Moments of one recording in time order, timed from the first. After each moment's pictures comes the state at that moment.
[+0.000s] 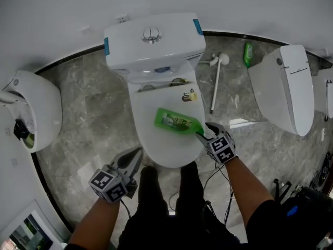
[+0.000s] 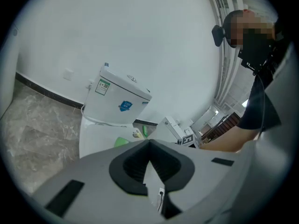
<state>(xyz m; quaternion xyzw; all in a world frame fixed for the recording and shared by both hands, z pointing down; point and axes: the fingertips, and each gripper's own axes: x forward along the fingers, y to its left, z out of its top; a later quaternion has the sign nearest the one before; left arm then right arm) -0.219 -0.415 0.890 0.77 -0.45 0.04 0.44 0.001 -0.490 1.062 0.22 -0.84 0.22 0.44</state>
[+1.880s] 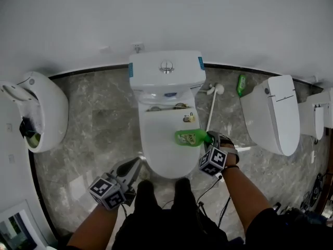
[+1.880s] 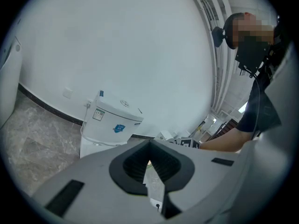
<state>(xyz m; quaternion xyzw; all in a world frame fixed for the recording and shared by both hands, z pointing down) -0.262 -0.394 0.743 0.78 -0.48 -0.02 0.40 -0.027 -0.521 0.891 0.17 -0.76 -0.10 0.62</state>
